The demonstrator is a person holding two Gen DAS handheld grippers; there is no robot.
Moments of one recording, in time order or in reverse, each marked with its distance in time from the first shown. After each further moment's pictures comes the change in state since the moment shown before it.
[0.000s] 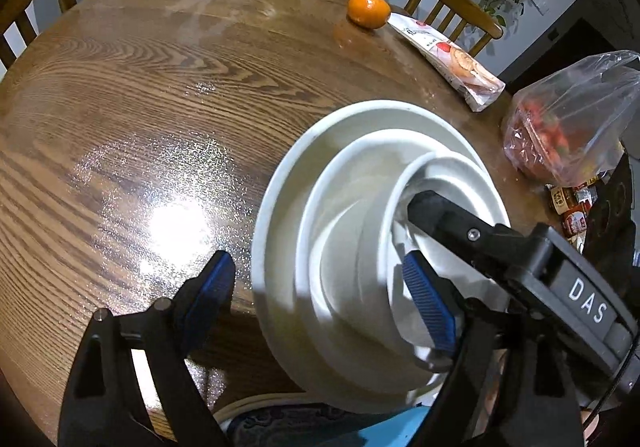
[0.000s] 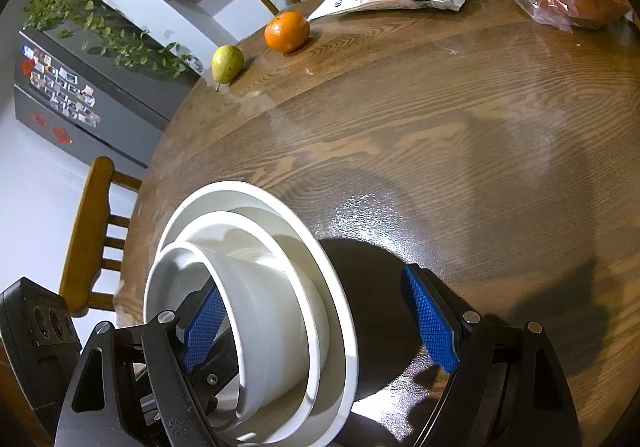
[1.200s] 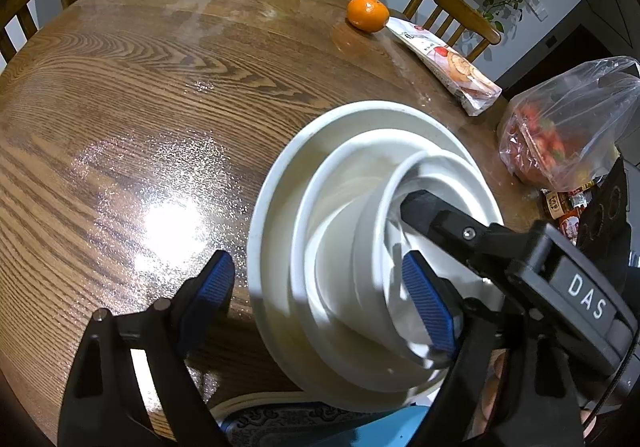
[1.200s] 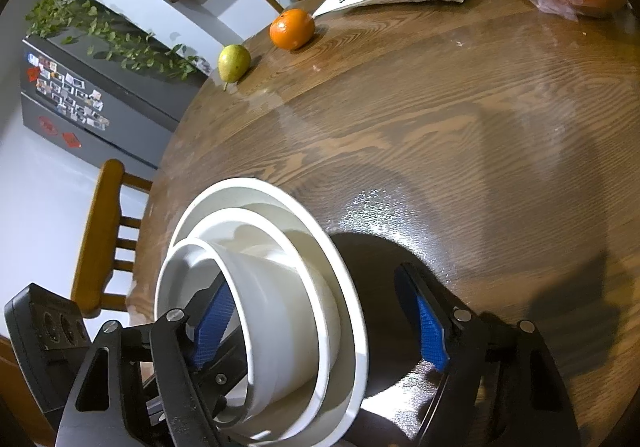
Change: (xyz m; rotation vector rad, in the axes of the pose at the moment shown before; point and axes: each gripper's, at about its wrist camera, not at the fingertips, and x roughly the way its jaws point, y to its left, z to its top) left arm 0.001 -0.002 0.003 -0.016 -0.004 -0.024; right arm 0.001 0.003 -0.001 0.016 0.012 0.043
